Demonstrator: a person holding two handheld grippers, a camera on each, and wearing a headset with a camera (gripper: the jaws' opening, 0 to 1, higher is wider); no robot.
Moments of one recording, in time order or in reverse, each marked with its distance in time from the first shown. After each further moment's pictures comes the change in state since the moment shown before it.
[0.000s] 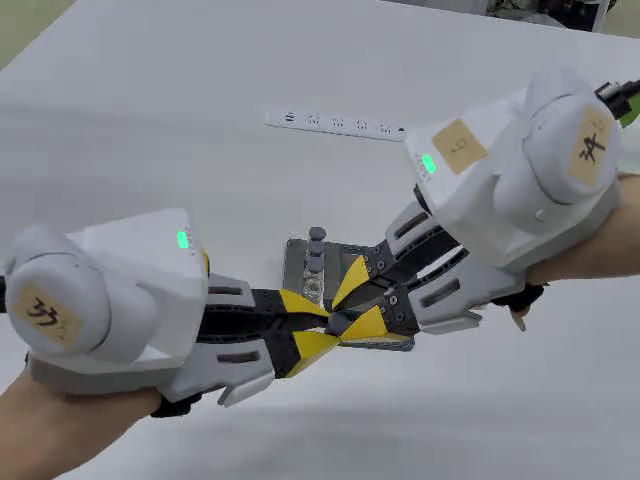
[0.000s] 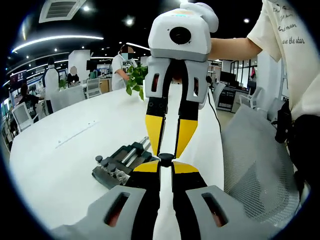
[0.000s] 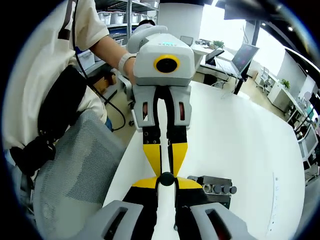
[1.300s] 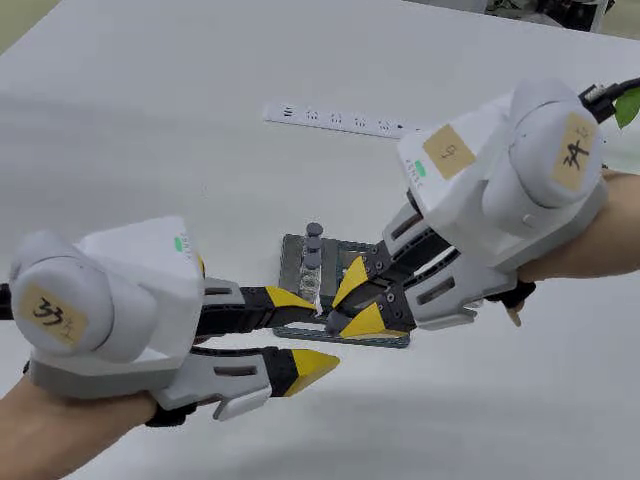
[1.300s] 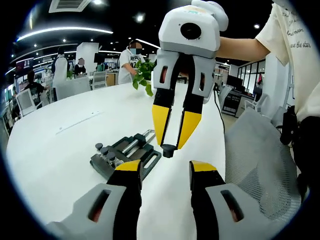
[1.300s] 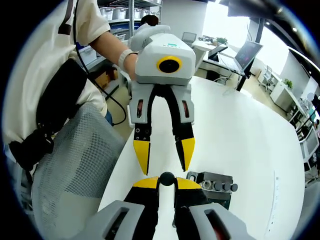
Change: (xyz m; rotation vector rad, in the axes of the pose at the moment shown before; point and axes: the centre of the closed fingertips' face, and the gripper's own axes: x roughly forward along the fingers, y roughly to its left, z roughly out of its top) left arm 0.004 0.007 -0.019 -0.092 0.012 0.046; right arm 0.004 -0.003 -0.011 -0.015 0.042 0.014
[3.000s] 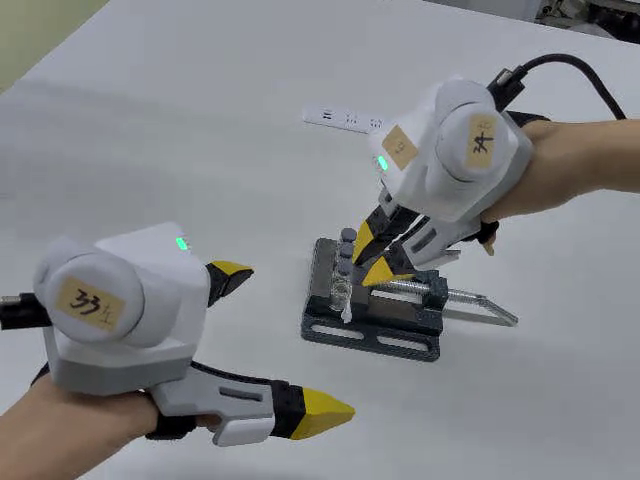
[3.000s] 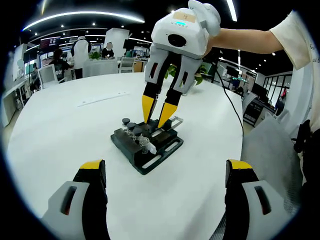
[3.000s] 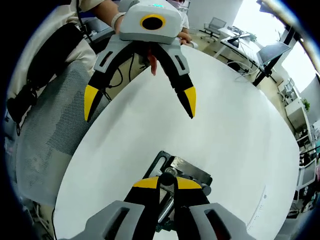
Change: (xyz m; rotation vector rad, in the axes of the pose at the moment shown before) left arm -0.021 0.039 -0.033 -0.177 0.051 0.196; right arm 0.033 -0.077 -0.036 -0.245 0.223 0.070
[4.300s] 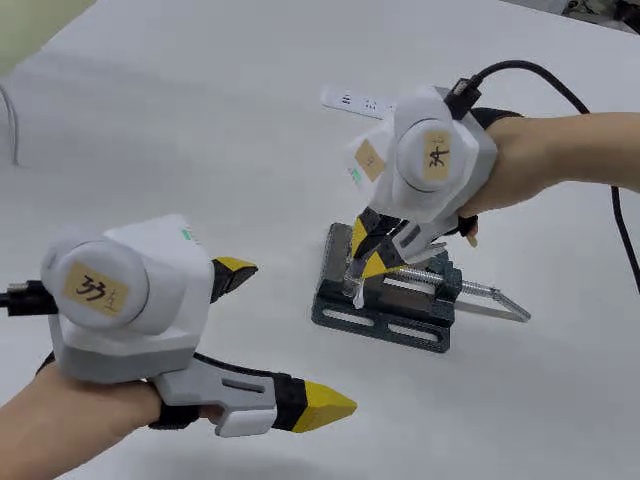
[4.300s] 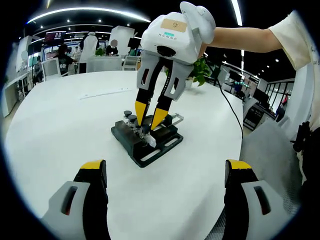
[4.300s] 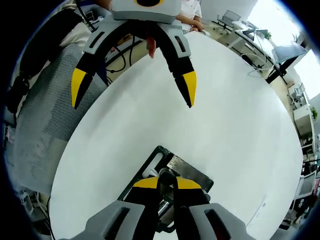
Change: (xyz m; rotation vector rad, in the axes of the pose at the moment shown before) left arm -0.005 0.000 -0.011 -0.057 -0.009 0.010; right arm 0.021 -0.006 -0.005 -0.099 0.116 0.053
